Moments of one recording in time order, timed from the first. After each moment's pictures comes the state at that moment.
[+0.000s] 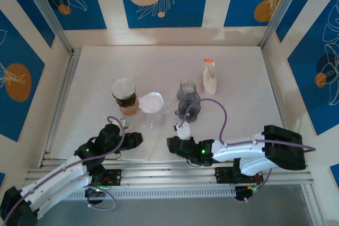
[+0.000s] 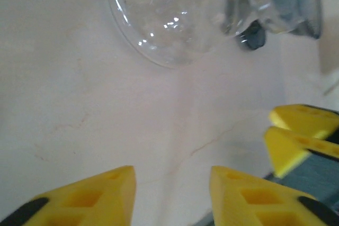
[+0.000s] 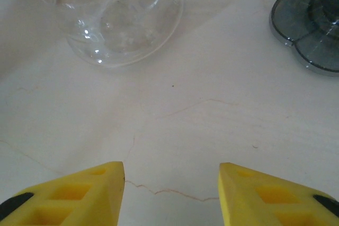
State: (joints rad) left arm -0.73 0.59 0.21 -0.27 0.19 -0.90; right arm 1.36 1.31 0.51 -0.10 0.60 0.92
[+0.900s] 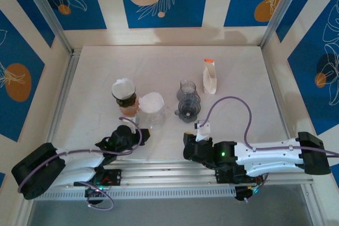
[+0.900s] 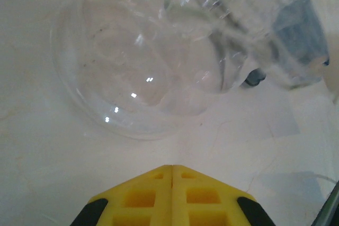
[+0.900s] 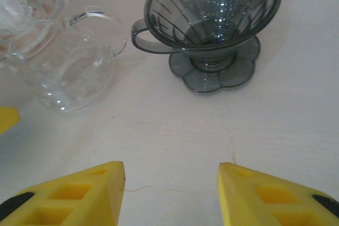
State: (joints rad) left arm -0.84 1.11 0.08 0.54 0.00 -0.84; right arm 1.44 0.97 0.49 -0.53 0.84 1.15
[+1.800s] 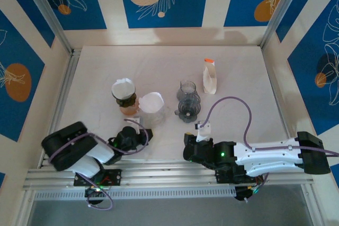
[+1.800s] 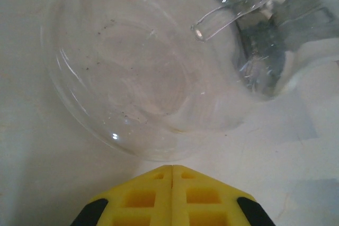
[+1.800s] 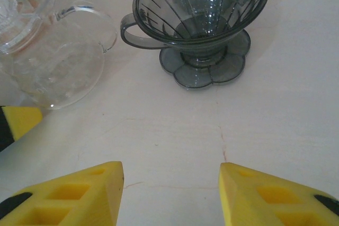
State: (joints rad) left arm -0.86 1.53 0.07 0.97 -0.04 -0.82; right arm 1.45 0.98 0.49 -0.55 0.84 1.17
